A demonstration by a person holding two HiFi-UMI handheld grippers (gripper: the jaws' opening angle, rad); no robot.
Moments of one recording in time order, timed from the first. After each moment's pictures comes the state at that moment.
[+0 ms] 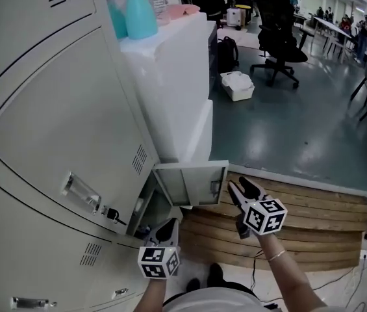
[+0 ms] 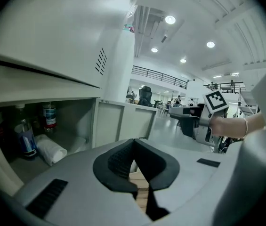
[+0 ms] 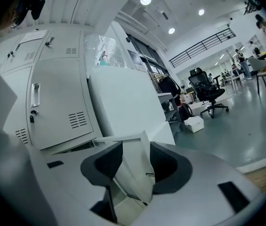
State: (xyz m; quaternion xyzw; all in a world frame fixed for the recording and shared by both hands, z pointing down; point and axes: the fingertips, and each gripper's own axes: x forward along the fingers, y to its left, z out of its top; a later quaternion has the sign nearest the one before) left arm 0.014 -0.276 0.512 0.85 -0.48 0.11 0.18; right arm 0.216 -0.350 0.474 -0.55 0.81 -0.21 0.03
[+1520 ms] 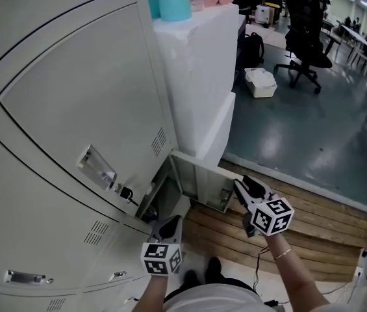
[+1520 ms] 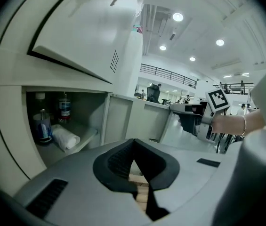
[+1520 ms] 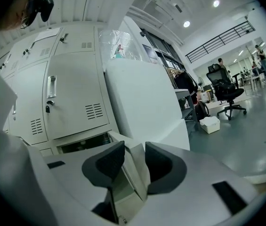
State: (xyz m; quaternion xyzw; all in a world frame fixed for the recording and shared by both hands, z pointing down) left arm -0.013 -0.248 0.528 0.82 -0.52 0.11 0.20; right arm 0.174 -0.342 0.478 -0.48 0.86 -0.18 0.00
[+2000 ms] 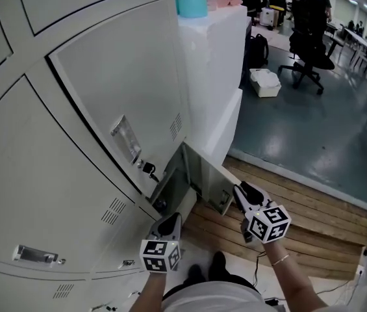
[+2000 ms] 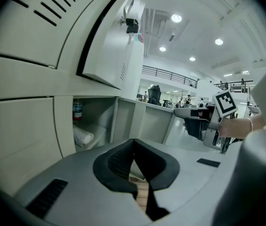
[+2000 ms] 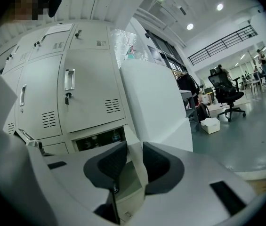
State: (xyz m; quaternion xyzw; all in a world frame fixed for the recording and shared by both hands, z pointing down) left arm -0.059 -0.197 0.520 0.81 -0.53 0.11 0.19; right arm 0.126 -0.269 0.477 -0.48 0.86 -0.17 -0.01
